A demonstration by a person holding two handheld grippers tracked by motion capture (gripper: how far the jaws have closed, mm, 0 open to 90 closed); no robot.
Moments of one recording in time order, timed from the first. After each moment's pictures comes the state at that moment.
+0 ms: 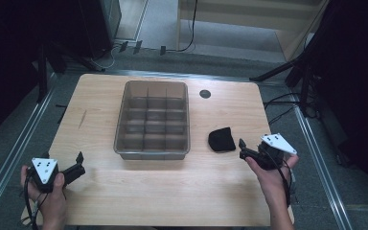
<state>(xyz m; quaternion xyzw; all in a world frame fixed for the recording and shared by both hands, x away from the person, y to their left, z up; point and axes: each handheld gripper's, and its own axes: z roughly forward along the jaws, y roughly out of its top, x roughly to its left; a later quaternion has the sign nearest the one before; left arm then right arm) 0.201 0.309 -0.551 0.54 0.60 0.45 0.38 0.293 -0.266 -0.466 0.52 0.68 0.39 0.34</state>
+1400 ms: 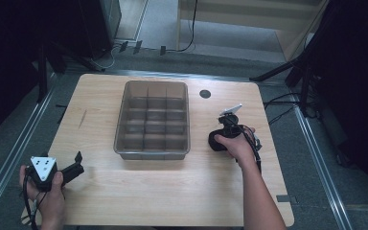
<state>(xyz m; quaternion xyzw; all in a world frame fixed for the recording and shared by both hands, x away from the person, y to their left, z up) 0.204 0.313 -0.551 0.54 0.61 0.44 0.37 0.413 -0.184 -0.501 0.61 0.78 0.12 0.10</state>
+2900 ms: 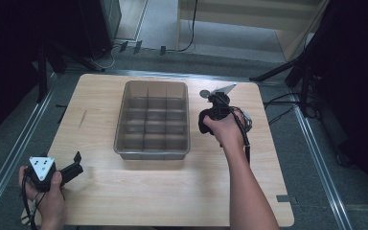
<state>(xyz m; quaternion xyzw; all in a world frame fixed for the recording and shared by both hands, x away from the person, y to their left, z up) 0.203 0.315 -0.551 0.53 0.62 0.44 0.37 0.417 -0.127 -0.416 0.65 0.74 0.18 0.08</state>
